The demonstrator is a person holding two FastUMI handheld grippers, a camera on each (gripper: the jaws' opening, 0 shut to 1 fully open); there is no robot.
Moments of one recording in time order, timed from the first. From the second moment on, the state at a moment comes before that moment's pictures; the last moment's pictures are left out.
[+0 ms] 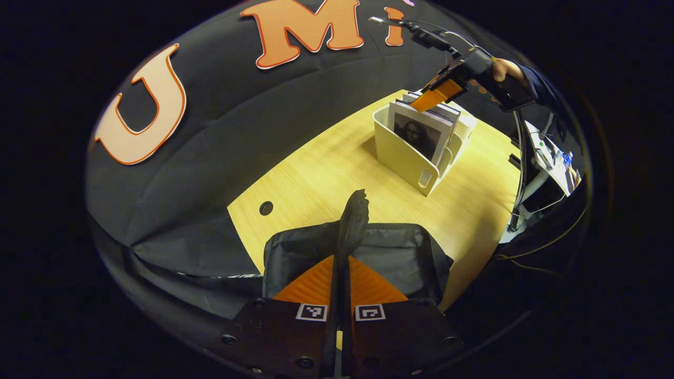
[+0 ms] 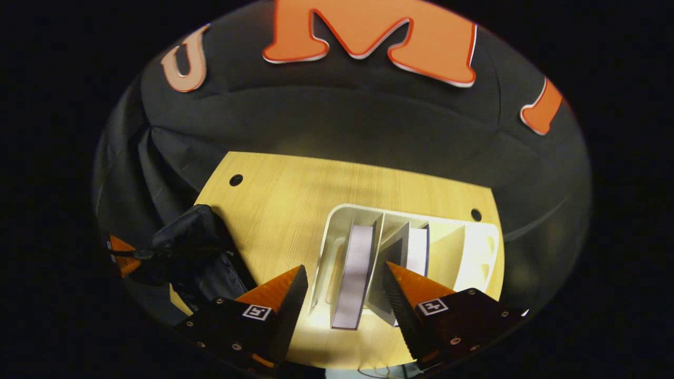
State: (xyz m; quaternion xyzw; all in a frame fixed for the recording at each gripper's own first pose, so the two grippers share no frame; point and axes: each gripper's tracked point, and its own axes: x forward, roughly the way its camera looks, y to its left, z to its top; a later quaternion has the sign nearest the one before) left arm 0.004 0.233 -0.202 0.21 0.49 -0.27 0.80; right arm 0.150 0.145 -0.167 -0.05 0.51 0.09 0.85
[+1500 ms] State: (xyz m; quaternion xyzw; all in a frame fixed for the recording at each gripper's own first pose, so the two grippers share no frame) left arm -0.009 0.225 -0.220 0.19 0.50 -0.30 0.79; right arm 0.010 0.114 -0.135 0.06 0.61 0.06 0.79
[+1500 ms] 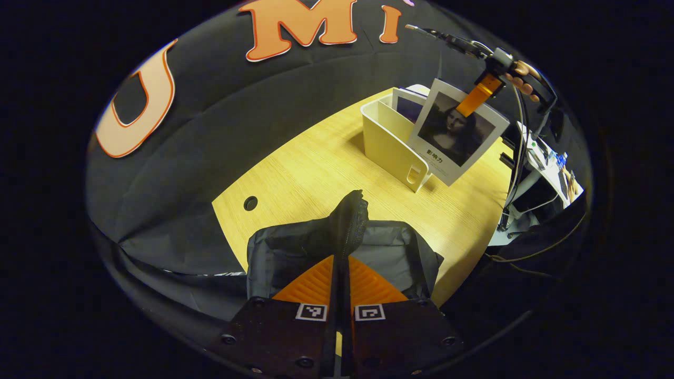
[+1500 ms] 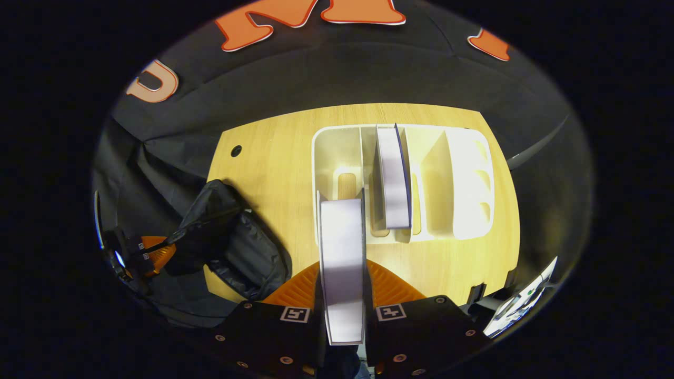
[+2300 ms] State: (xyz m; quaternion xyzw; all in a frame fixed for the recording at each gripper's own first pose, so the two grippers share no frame) left arm -0.003 0.238 -0.203 0.19 0.48 -0.32 0.79; right arm -0.079 0.154 -0.078 0.17 0.53 0.11 0.82
